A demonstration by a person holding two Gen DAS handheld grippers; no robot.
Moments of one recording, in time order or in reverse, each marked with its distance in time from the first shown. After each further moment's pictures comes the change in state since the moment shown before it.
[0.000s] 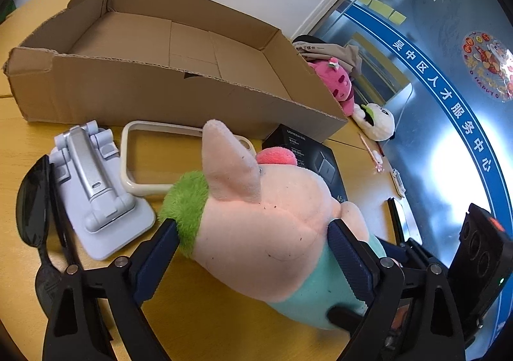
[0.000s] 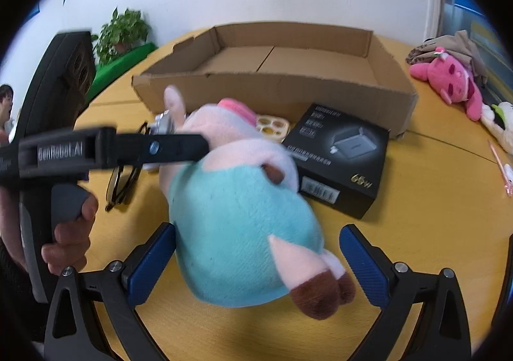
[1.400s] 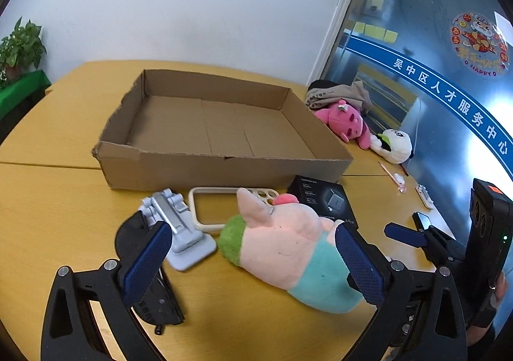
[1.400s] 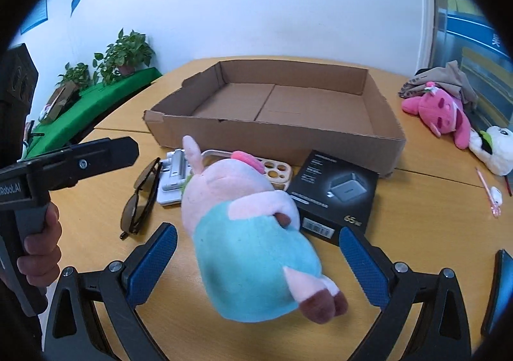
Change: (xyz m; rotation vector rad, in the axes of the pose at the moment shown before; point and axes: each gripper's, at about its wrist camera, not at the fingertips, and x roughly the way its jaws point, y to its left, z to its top) left arm -0.090 -0.035 -0.008 0.147 -0.246 0.237; right arm -0.038 0.010 0.016 0.001 -0.156 -0.040
